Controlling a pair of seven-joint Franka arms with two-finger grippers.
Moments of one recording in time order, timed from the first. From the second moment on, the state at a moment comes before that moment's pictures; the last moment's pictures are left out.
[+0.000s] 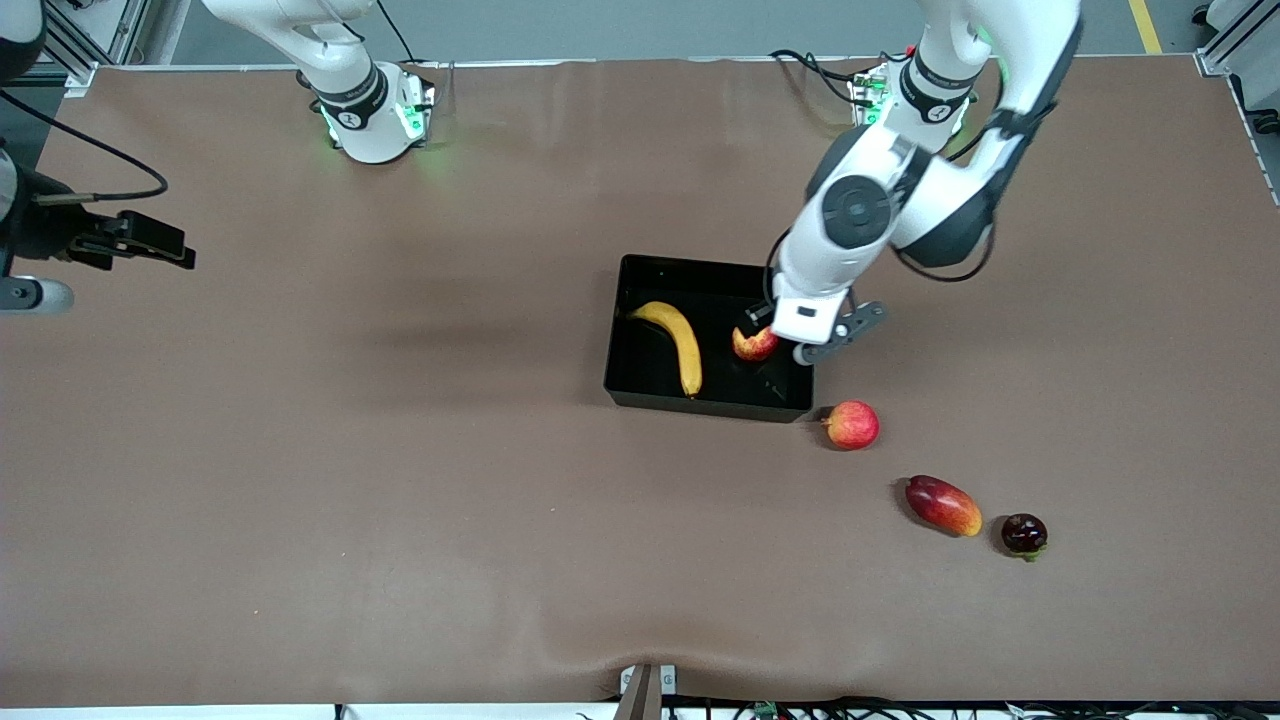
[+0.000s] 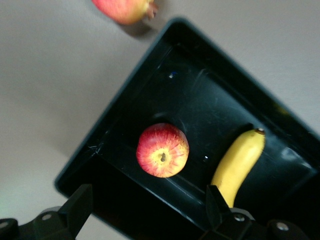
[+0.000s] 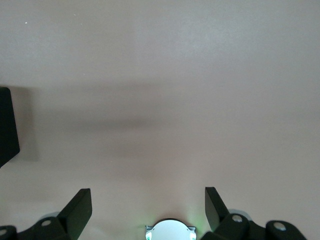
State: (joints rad) left arm -0.23 0.31 -0.40 -1.96 0.04 2.15 -1.21; right arm 0.05 0.08 -0.06 -1.48 0.05 1.37 0.01
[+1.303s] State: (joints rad) left arm -0.24 0.54 -0.40 -1.89 0.17 2.28 -1.34; right arm 0.08 0.09 -0.06 -1.47 0.05 1.45 0.01
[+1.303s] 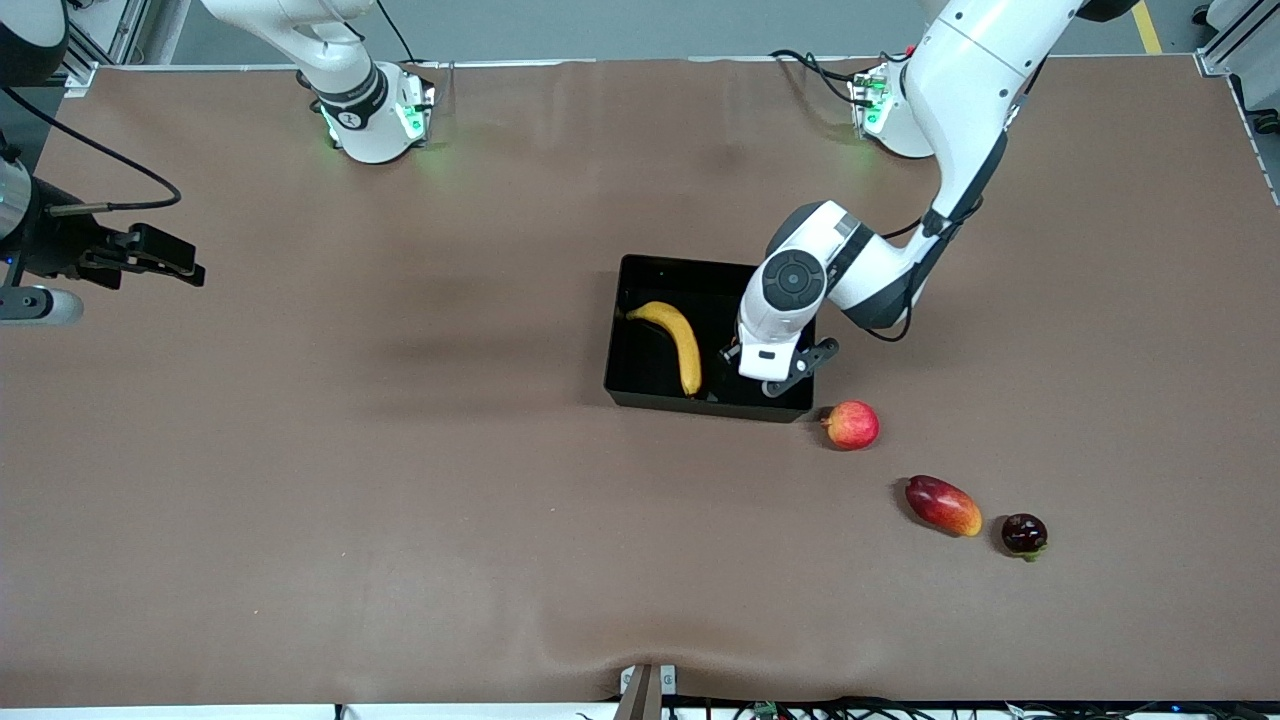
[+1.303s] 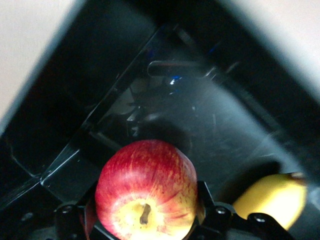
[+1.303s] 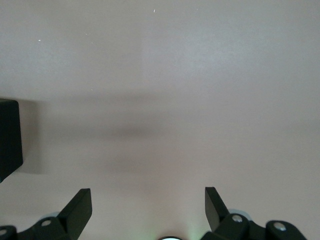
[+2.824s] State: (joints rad) left arm 0.37 0.66 -0.38 -1.72 0.42 2.15 -0.65; right arm 0.13 0.12 -0.06 -1.46 0.05 1.47 0.01
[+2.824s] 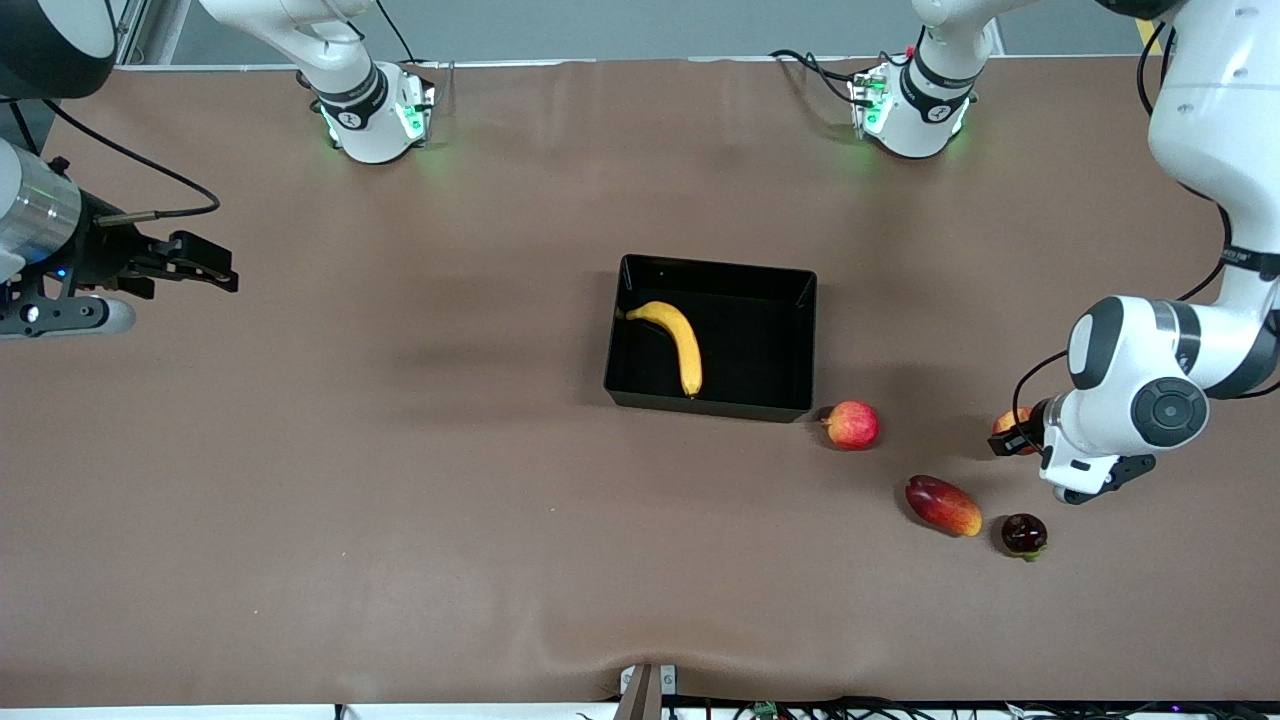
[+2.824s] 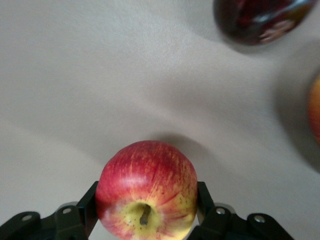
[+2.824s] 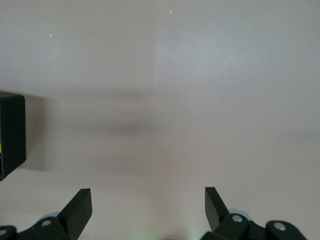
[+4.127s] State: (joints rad) left arm 0.30 0.51 -0.74 -1.74 0.41 2.04 -0.79; right arm 0.29 0.22 -0.06 -1.47 0.07 1.56 0.02
